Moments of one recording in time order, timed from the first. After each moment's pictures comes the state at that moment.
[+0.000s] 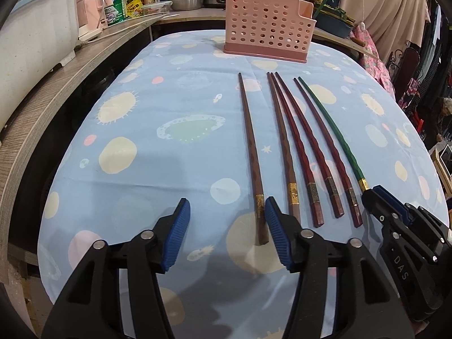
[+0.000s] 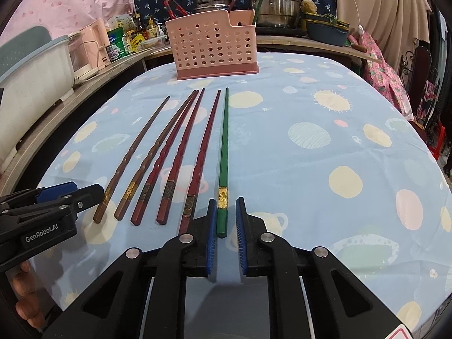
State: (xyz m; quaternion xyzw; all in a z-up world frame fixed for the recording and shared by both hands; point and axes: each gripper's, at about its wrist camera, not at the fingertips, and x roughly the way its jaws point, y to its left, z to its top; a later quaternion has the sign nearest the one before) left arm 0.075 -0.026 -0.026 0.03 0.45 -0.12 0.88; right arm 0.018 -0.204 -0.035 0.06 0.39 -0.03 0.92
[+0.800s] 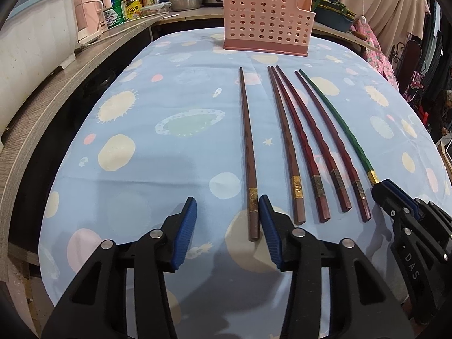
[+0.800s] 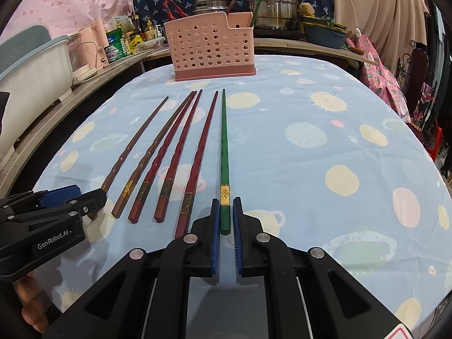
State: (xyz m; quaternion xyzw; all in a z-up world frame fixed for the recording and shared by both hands) left arm 0.071 -0.032 -0.034 0.05 0.45 -0.10 0.89; right arm 0.015 -0.205 -0.036 0.06 0.39 -0.04 0.92
